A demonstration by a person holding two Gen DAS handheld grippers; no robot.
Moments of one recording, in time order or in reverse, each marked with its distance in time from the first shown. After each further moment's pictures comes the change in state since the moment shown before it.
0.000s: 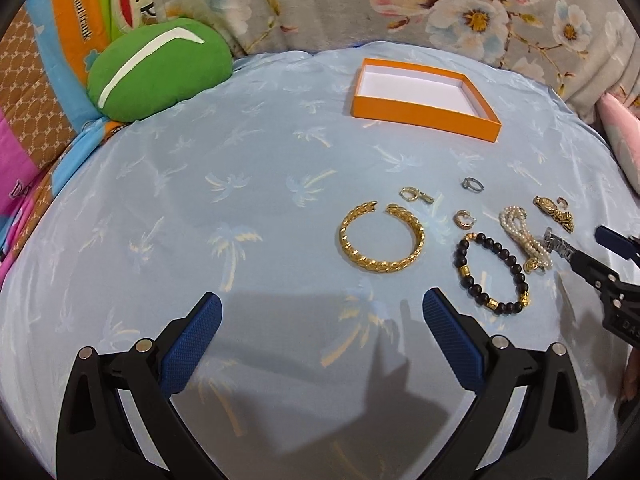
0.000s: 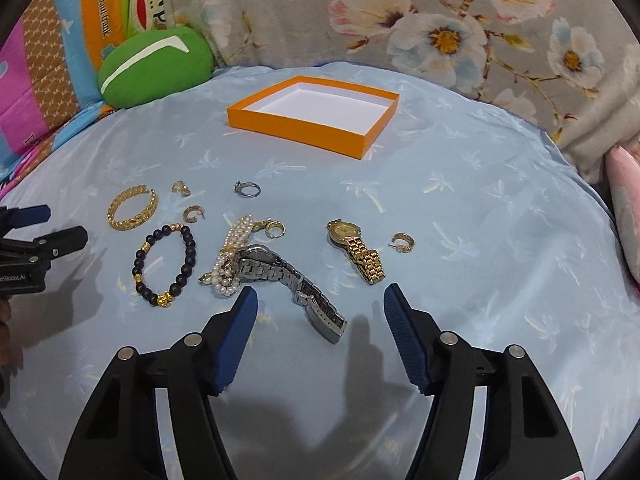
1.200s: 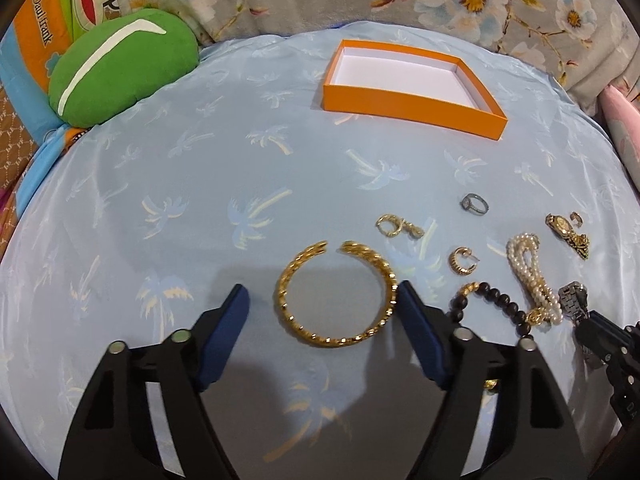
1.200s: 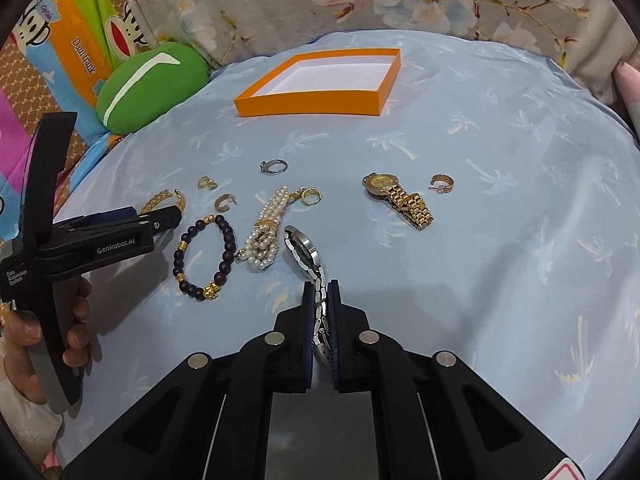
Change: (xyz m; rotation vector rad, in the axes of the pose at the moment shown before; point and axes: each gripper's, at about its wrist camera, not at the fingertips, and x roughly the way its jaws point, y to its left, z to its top) left arm 0.050 -0.024 0.035 0.011 0.056 -0.038; right arm -0.004 0.007 -0.019 0.233 0.056 0.106
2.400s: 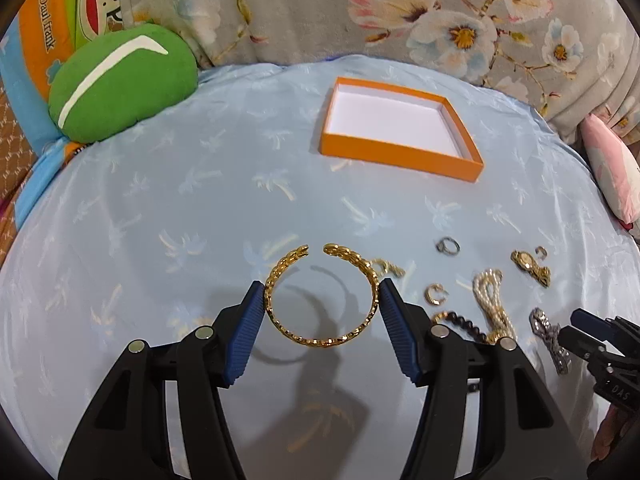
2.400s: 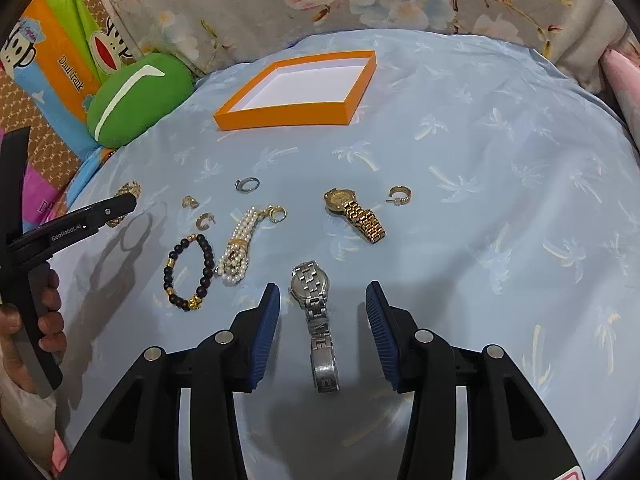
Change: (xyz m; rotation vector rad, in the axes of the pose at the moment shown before) left arm -0.035 0.019 0.017 -0.026 -0.053 -0.084; right arm -0.018 -0.020 0.013 0.030 0.029 -0.015
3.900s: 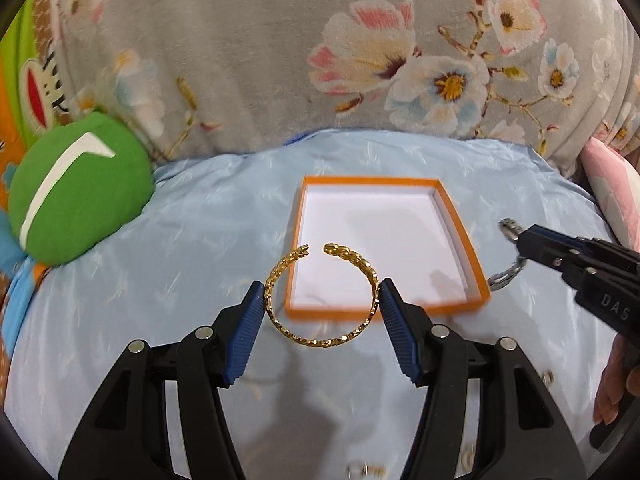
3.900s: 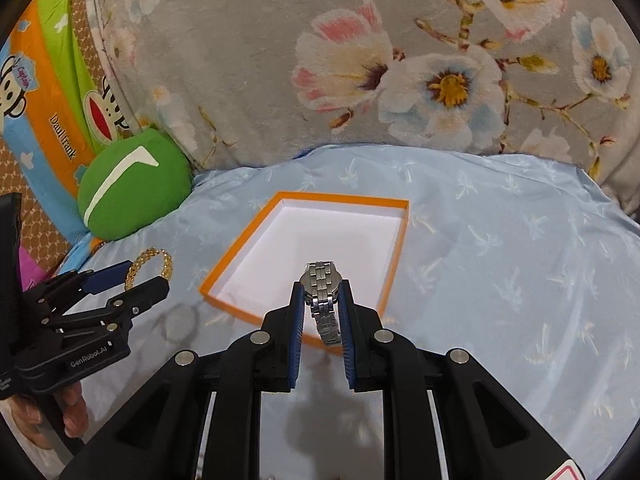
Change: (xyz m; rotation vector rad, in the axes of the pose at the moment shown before) left arm 0.058 -0.037 0.151 0.128 -0.163 -0.024; right arm 0.064 0.000 0.218 -0.027 -0.234 0.047
